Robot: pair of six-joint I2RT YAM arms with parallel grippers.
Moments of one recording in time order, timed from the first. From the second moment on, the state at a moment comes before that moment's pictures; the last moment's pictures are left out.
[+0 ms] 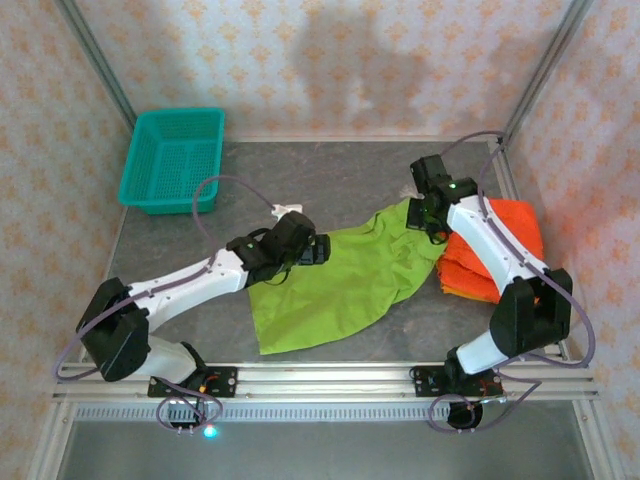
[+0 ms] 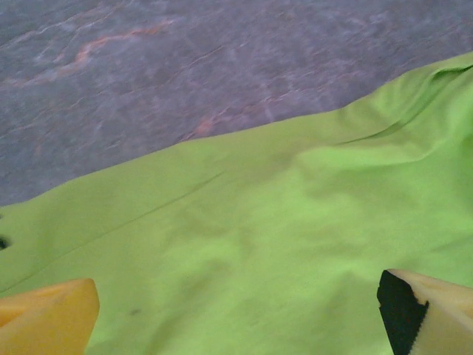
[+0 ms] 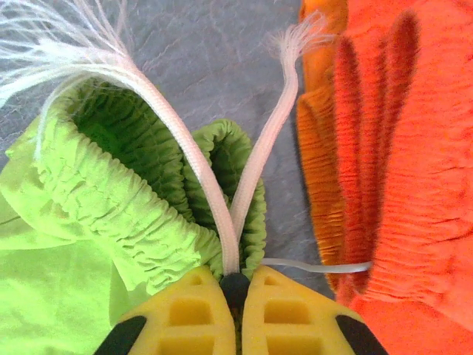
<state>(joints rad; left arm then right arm) -0.75 1.40 0.98 -0.44 -0.29 -0.70 0.28 1.50 1.32 -1.01 0.21 0.44</state>
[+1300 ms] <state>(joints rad) -0.73 1.60 0.83 -0.22 -0.08 -0.86 0.69 1.60 1.53 -1.30 0.88 0.47</state>
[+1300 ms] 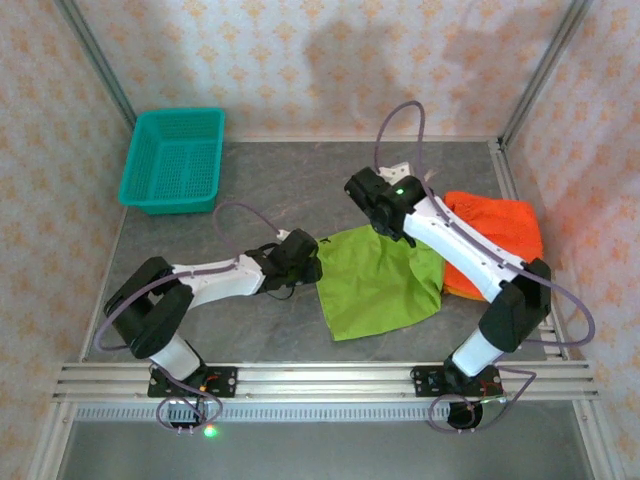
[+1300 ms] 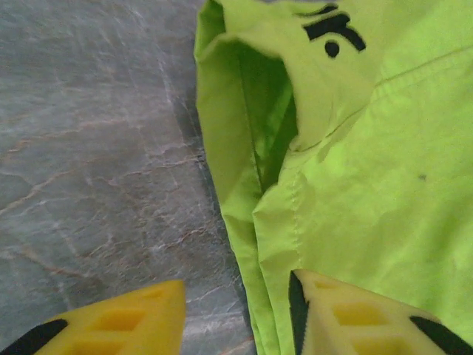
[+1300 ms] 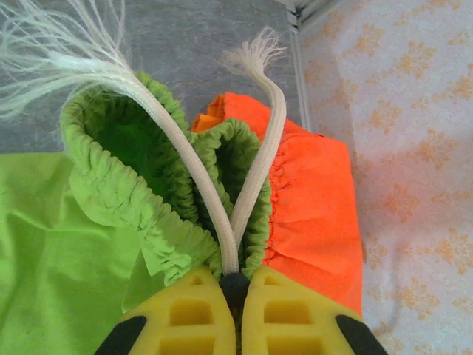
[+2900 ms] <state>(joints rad) -0.77 1.50 0.69 -0.04 -0.18 -1.07 0.75 1.49 1.10 -0.65 -0.09 0.90</state>
